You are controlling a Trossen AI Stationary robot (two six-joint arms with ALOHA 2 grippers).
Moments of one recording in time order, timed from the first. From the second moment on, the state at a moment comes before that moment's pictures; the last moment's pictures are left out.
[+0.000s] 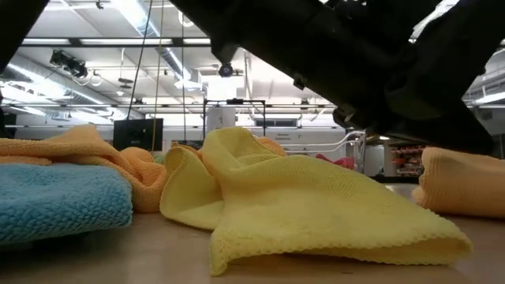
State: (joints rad) left arm -0.35 2.36 1.66 0.20 -0.31 -0.03; right arm 0.93 1.44 0.80 -0.66 0.33 1.06
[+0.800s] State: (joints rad) left arm -0.25 2.38 1.66 0.08 -0.31 -0.04; right arm 0.89 1.52 0.79 -0.89 0.34 1.08
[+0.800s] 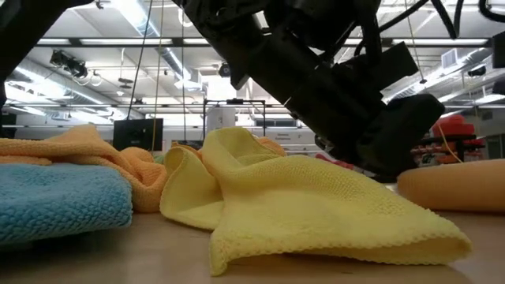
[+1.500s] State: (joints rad) left arm -0.25 2.38 1.66 0.07 -0.31 -0.08; right arm 0.97 1.52 0.71 -0.39 0.78 1.00
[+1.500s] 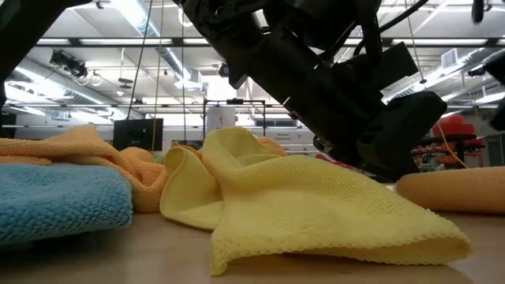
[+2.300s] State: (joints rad) left arm -0.25 2.38 1.66 0.05 -0.31 -0.08; right arm 1.05 1.80 0.48 0.18 0.93 1.18
